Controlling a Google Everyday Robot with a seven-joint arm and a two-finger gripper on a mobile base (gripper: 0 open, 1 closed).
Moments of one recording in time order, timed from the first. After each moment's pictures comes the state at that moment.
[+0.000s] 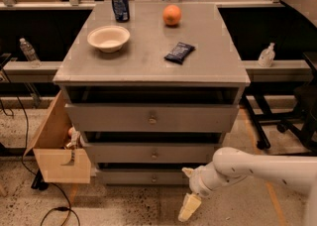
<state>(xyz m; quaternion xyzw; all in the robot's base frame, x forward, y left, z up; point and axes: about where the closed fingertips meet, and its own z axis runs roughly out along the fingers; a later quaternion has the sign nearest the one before) 0.457 -0.093 0.427 -0.59 0.75 0.22 0.19</state>
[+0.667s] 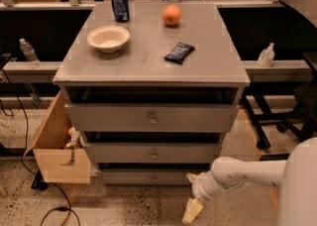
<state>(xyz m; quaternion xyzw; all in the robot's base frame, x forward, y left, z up) 0.470 -0.116 0.354 -0.59 0.76 0.19 0.18</state>
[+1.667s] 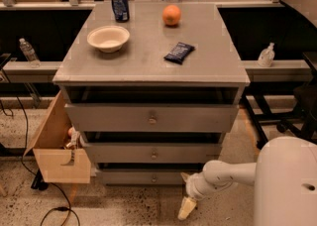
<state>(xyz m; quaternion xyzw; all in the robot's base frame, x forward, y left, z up) 0.508 -0.105 0.279 -0.62 0.74 0.17 0.20</state>
